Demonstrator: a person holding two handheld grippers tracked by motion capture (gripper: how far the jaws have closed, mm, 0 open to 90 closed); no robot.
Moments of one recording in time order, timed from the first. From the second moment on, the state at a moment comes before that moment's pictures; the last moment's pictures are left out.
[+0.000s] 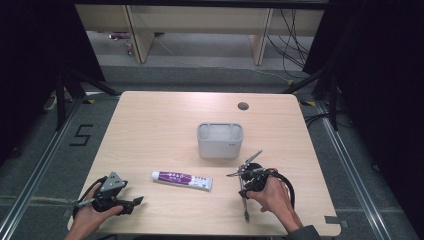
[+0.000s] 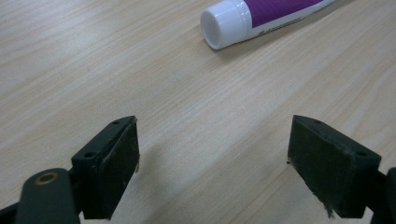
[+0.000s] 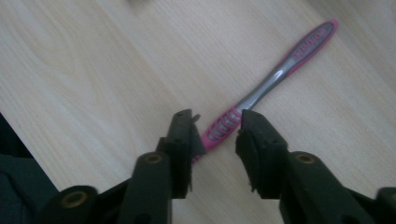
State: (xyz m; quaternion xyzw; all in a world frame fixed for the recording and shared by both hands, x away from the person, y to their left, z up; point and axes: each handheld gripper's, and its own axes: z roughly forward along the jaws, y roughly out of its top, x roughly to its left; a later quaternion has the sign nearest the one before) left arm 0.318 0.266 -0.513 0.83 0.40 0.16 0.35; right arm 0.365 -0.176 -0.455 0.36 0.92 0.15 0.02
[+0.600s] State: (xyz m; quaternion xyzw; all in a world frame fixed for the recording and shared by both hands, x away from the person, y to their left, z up) left arm 0.317 0.266 -0.513 0.83 0.39 0.16 0.36; right arm 0.357 -0.171 -0.463 0.32 0.93 0.18 0.00
